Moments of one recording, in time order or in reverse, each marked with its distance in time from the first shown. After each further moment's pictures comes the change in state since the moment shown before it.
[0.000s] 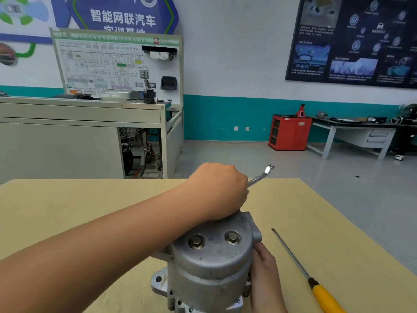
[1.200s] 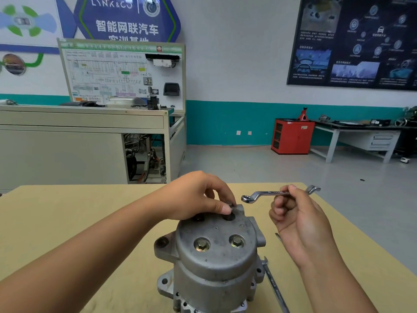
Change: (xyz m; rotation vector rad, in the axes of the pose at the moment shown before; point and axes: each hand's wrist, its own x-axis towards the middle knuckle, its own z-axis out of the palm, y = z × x) left_hand -0.030 -0.049 0.013 -0.903 -0.102 0.046; right_hand 0.031 -0.099 -0.025 0.653 -0.022 -0.118
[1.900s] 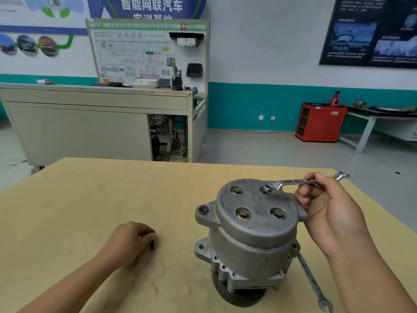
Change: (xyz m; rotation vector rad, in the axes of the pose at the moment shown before) left_hand -0.157 -0.170 0.064 0.146 0.286 -0.781; right_hand -0.015 0.019 0.008 -0.060 -0.041 0.089
